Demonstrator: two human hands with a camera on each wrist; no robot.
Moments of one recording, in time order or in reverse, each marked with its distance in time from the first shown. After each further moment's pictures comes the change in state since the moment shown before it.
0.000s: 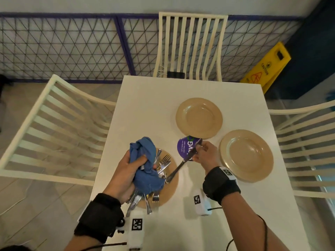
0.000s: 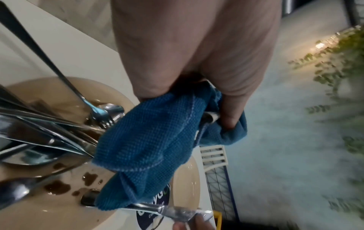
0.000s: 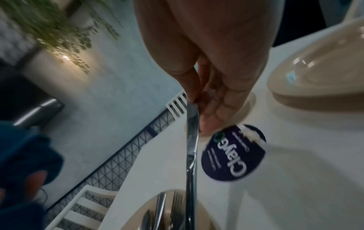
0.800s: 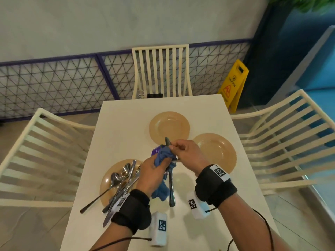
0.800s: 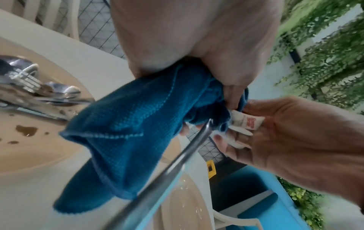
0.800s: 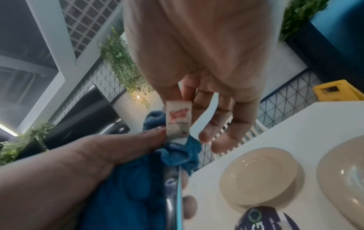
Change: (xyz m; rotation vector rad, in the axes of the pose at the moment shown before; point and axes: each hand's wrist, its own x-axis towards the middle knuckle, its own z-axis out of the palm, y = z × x) left_hand -0.026 -0.060 0.159 0.610 -0.018 0.284; right_hand -0.081 -0.055 -0.109 -0.114 -0.271 -0.430
